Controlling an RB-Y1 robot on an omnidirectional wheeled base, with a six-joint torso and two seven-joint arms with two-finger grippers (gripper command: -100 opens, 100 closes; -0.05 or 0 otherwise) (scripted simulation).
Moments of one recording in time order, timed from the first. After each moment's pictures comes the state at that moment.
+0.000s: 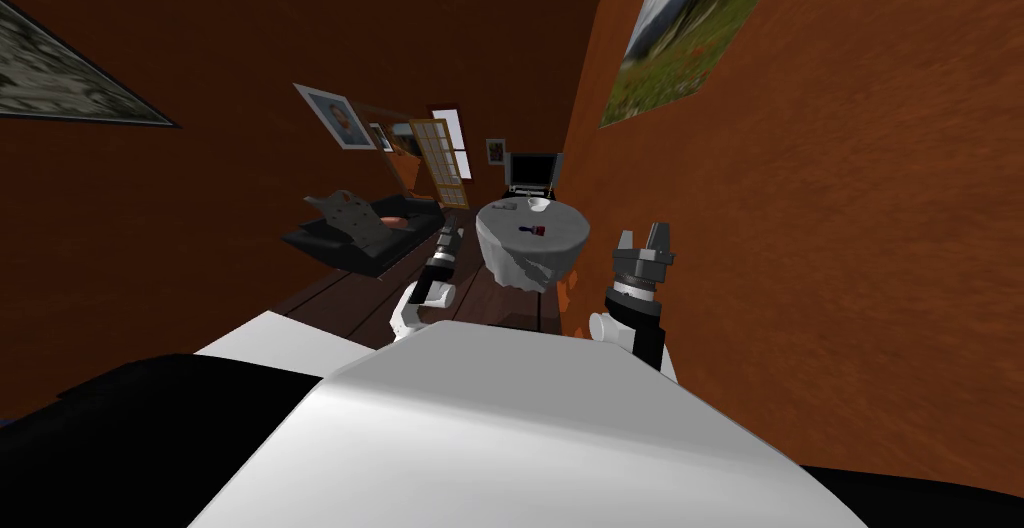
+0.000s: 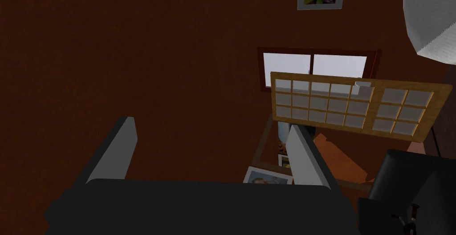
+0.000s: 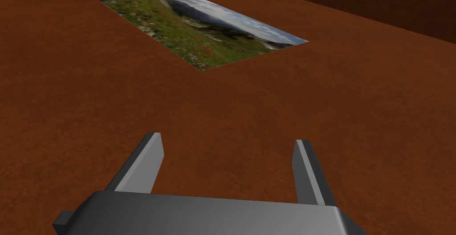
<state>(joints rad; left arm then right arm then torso) 0.28 0.17 0.03 -2.16 0.03 -0.09 -0.04 0.46 0.04 -0.04 -2.32 0.01 -0.48 0.03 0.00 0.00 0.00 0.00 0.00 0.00</state>
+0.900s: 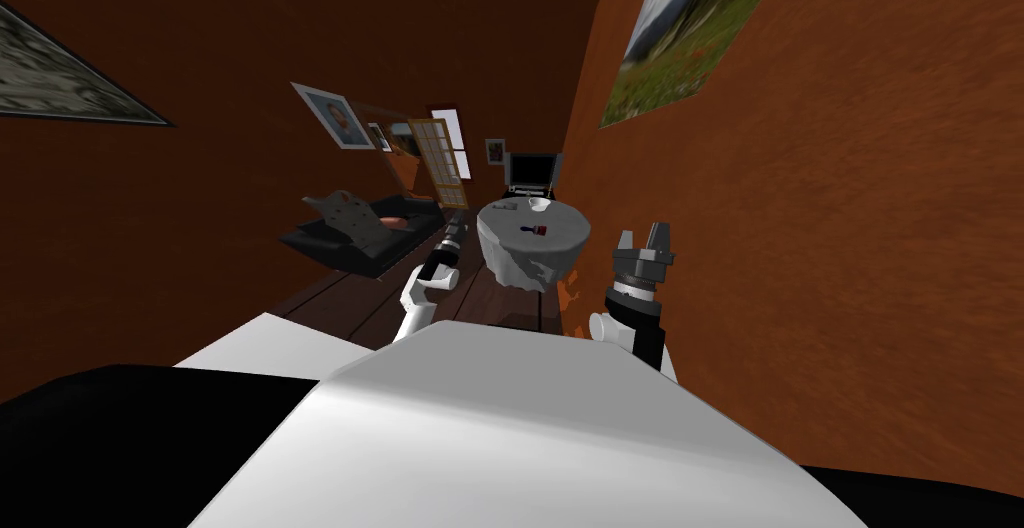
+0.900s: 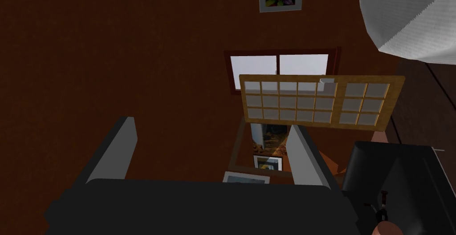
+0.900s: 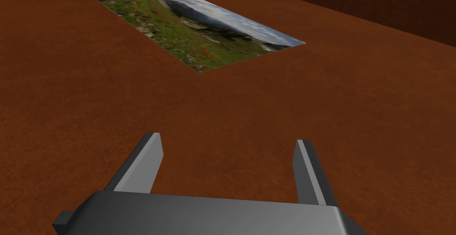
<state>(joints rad) 0.09 0.20 0.06 -2.09 0.06 0.16 -0.05 0.46 0.04 -0.04 -2.32 0.01 -0.48 0.03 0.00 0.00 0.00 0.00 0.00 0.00</state>
